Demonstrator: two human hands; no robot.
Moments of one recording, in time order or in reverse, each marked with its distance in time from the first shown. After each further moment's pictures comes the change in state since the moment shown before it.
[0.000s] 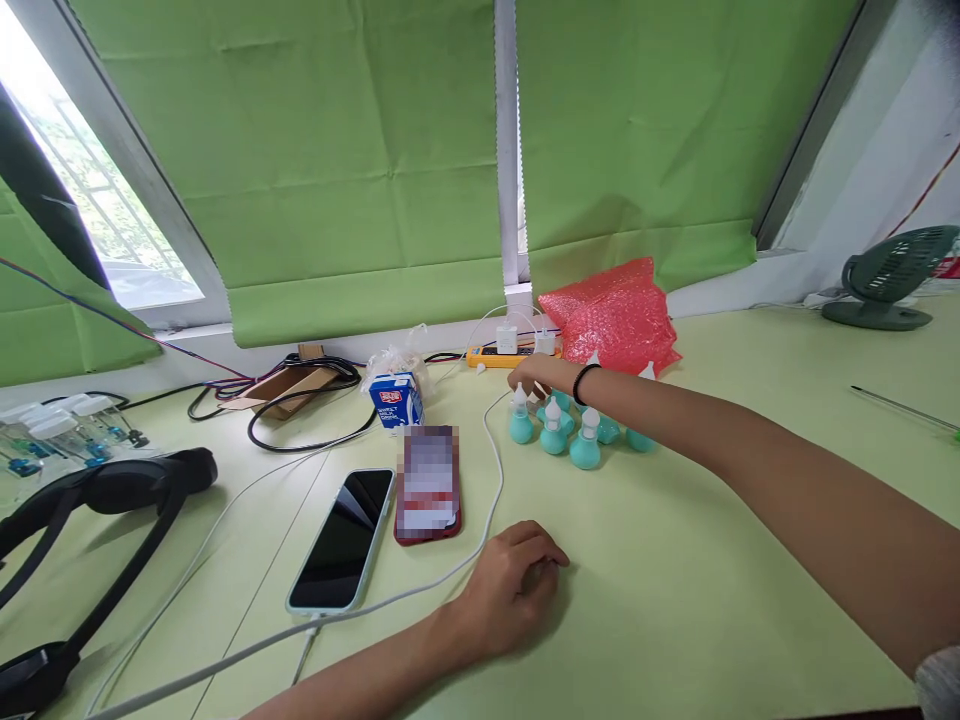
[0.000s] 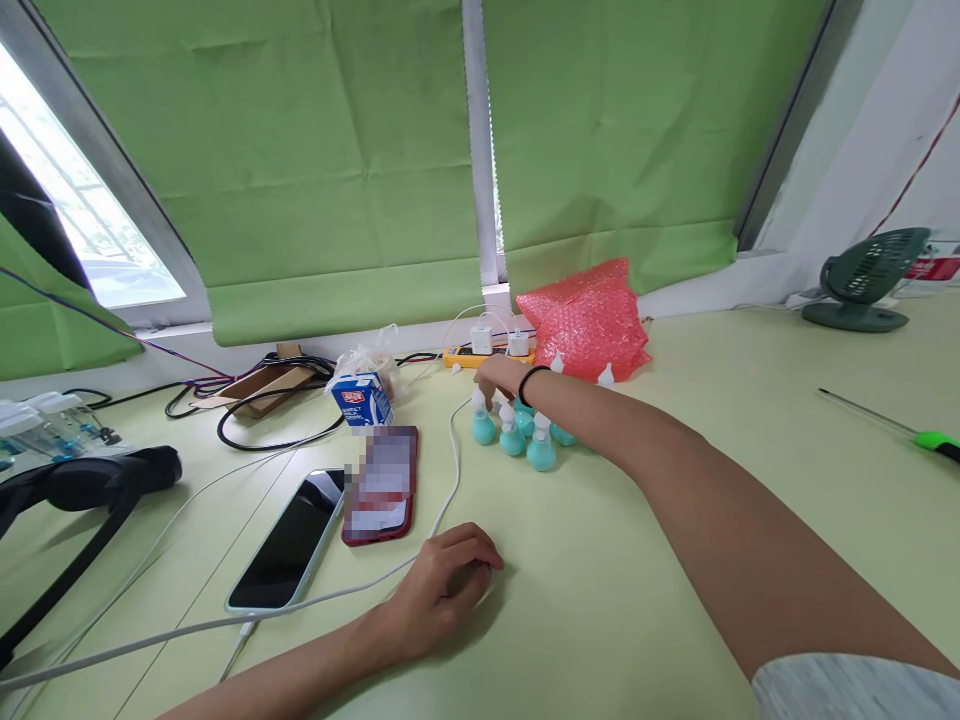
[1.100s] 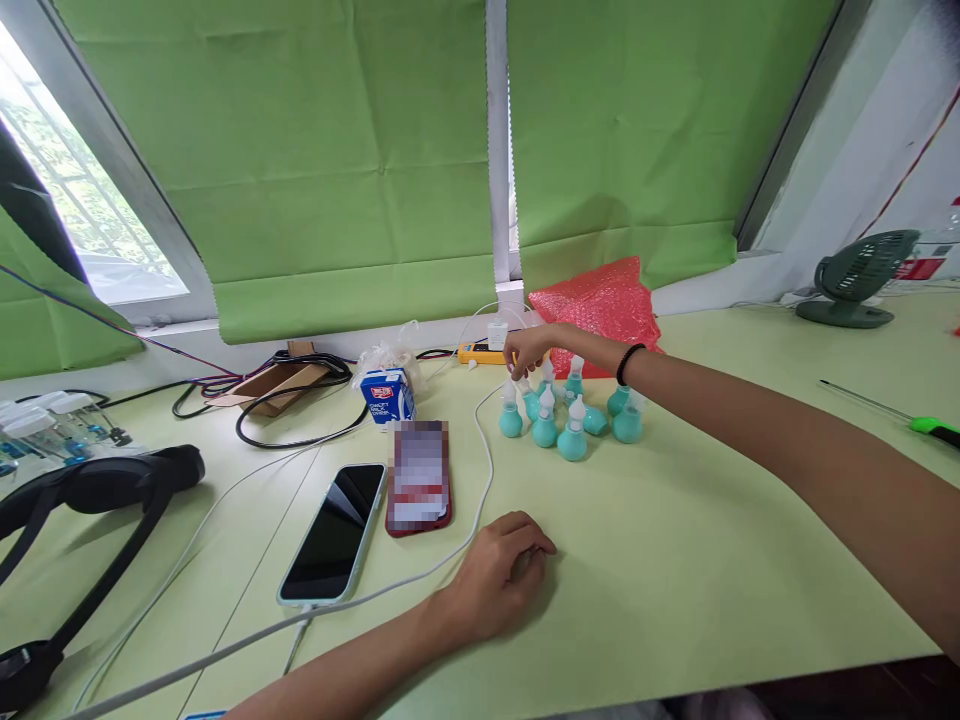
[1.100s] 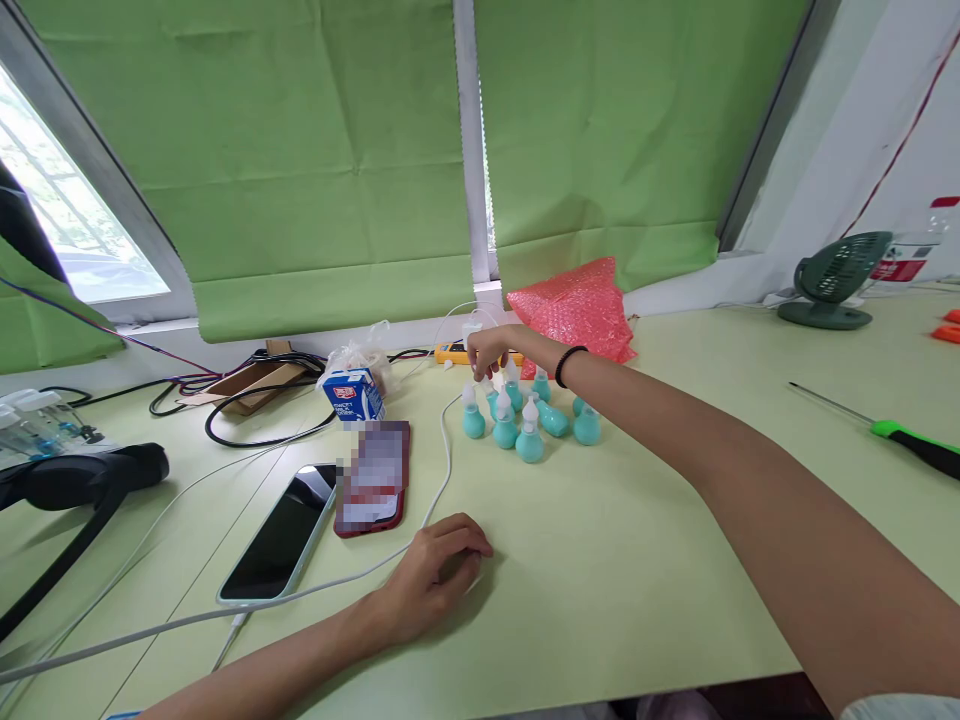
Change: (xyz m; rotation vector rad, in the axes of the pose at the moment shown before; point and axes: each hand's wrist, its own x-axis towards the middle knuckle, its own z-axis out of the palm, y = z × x) left_hand -0.001 -0.001 0.002 0.018 -0.020 0.010; right_hand -0.011 0.046 -0.020 0.151 0.118 -0.354
